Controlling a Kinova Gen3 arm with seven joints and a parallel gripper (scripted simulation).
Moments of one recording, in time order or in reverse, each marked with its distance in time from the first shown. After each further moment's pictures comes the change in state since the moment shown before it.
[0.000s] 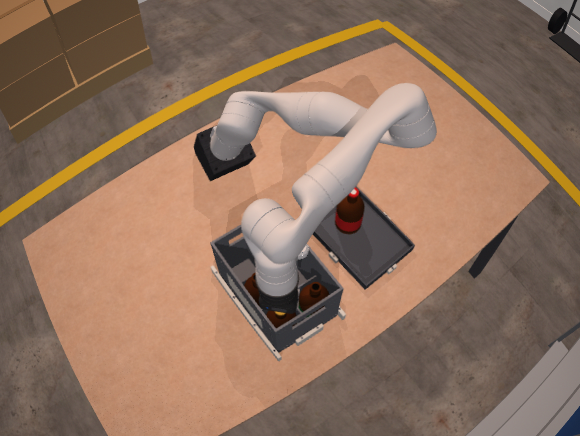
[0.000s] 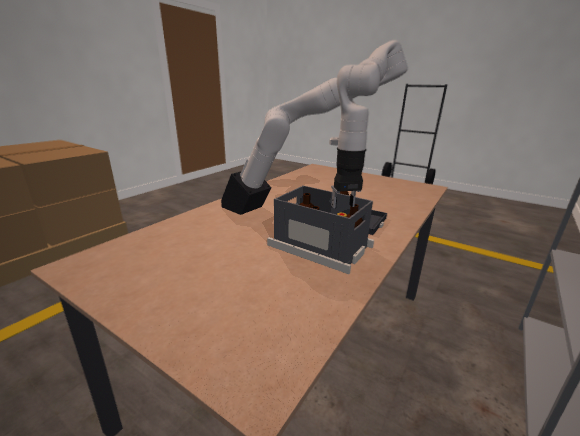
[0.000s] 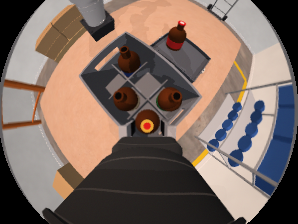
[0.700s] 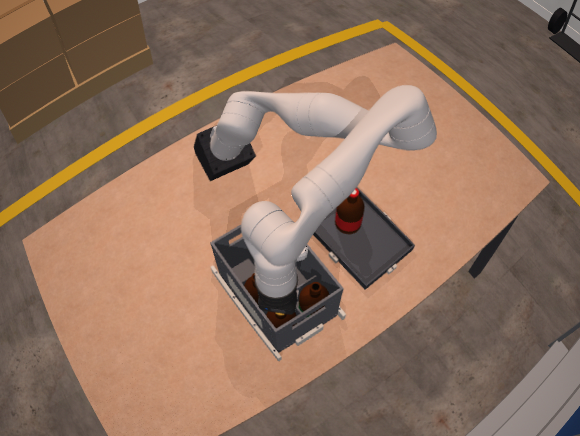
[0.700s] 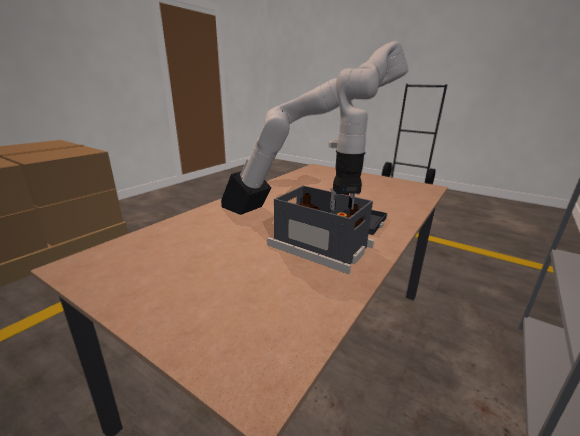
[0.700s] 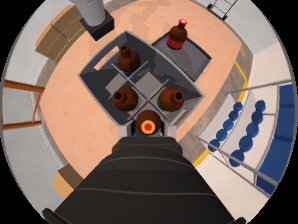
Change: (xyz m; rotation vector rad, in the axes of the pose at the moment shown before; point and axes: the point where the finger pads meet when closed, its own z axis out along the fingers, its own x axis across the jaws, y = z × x) arm -0.002 -0.001 0.008 0.002 -0.004 0.004
